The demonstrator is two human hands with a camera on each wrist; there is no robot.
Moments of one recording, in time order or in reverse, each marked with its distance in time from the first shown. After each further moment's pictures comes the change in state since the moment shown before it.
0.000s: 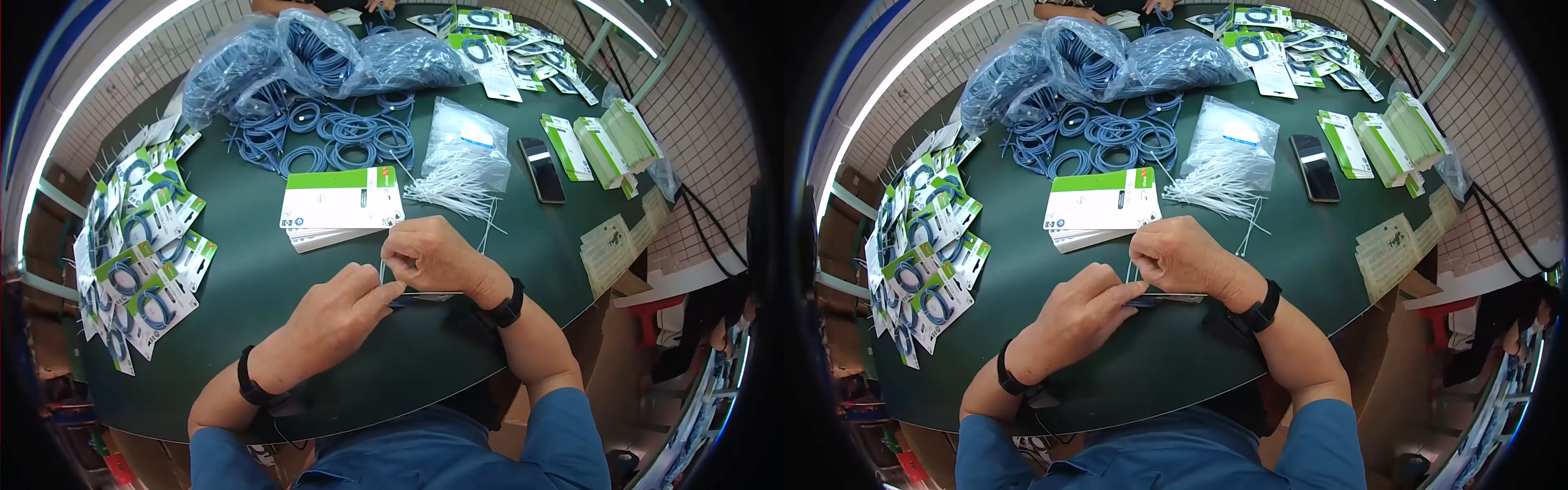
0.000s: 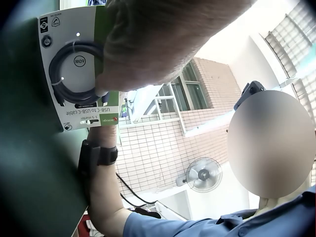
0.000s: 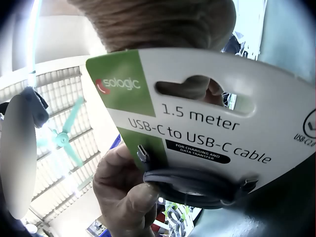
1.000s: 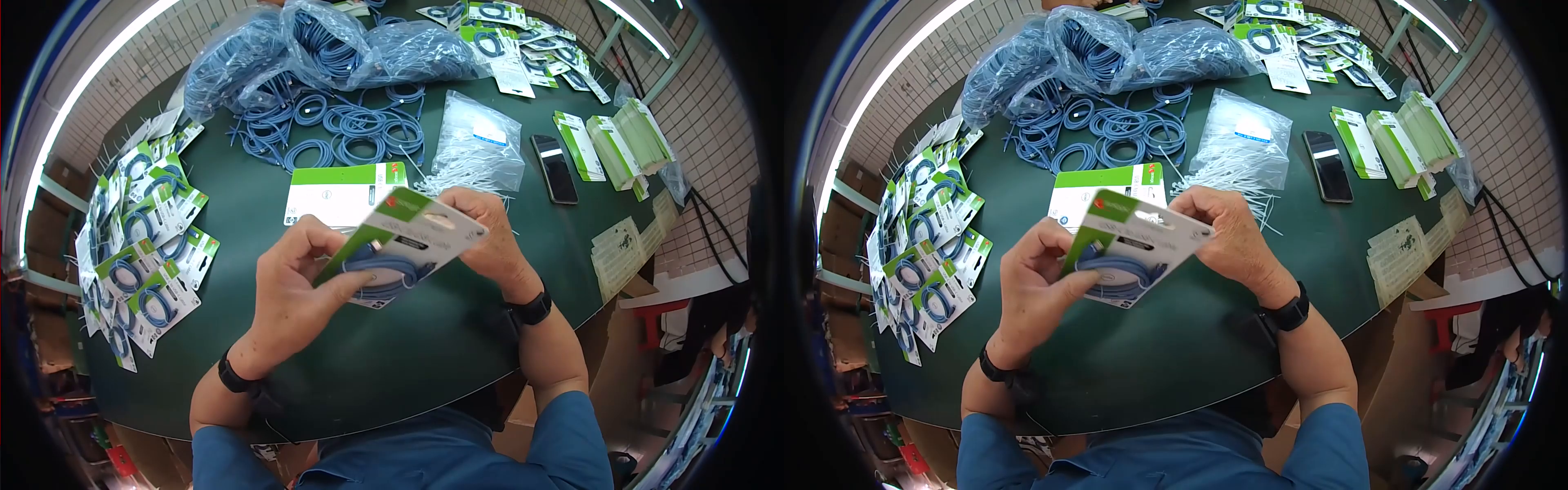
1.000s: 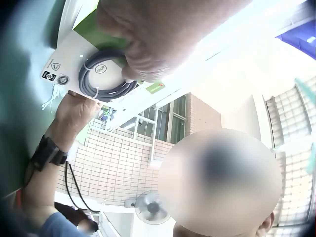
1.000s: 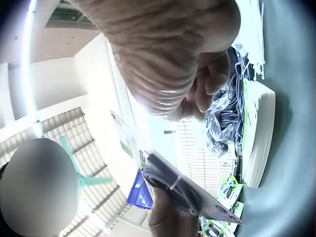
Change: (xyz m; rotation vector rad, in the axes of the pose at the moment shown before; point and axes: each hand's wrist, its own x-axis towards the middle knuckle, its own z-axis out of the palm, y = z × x) left_hand 0.006 -0.016 -0.022 -0.934 0.325 -0.557; right_hand -0.010 0.004 -0.033 0.294 0.122 0.391
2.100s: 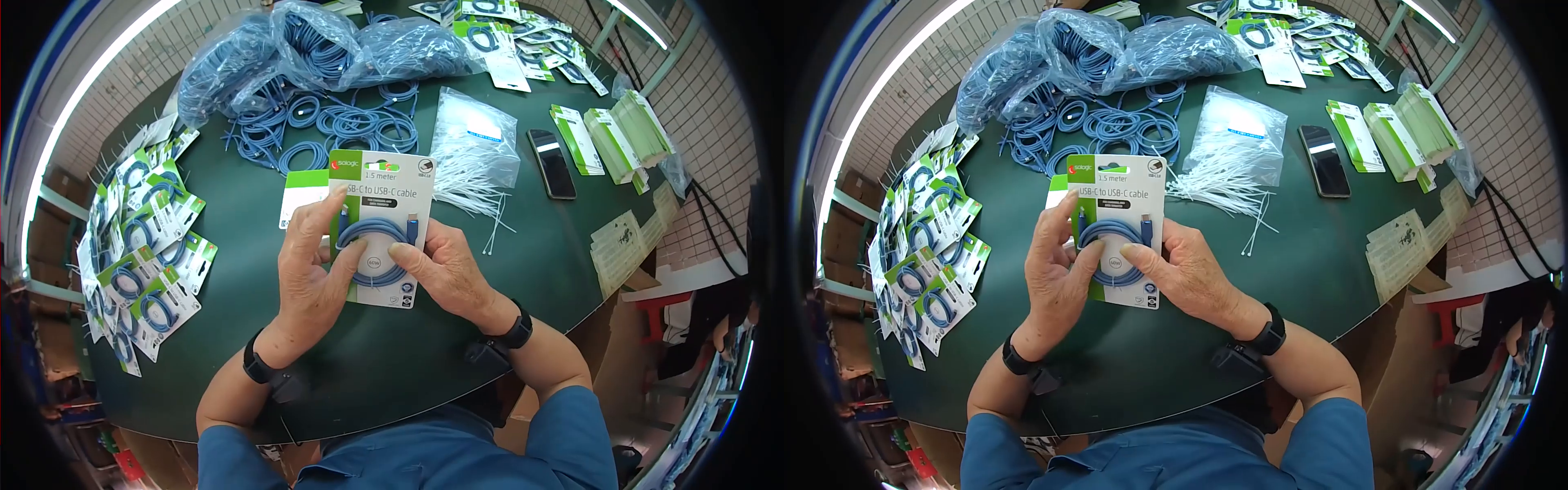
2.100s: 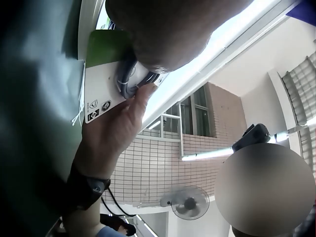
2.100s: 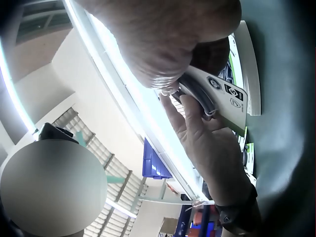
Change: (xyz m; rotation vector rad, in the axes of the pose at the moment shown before) left_hand 0.012 -0.039 0.017 0.132 0.186 0.143; right_hand -0.018 -0.022 0.046 0.460 -0.018 0.219
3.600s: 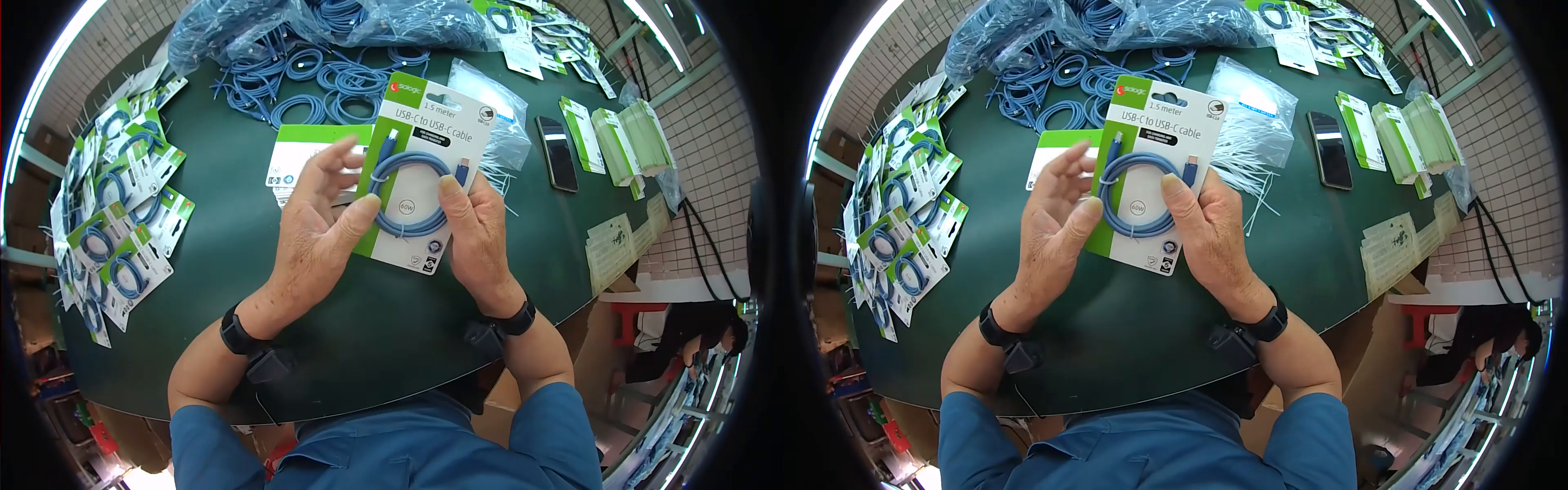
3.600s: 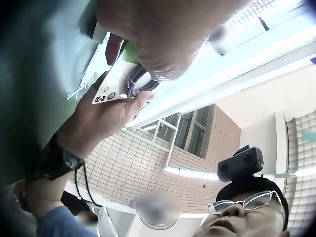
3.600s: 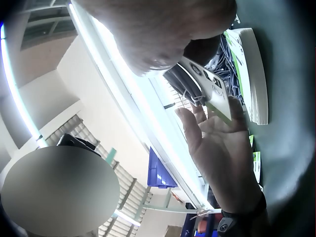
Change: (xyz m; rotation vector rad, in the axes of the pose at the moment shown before) left_hand 0.004 -0.005 0.017 -0.236 0.084 -0.070; right_hand 0.004 0.003 -0.007 0.038 0.236 -0.128
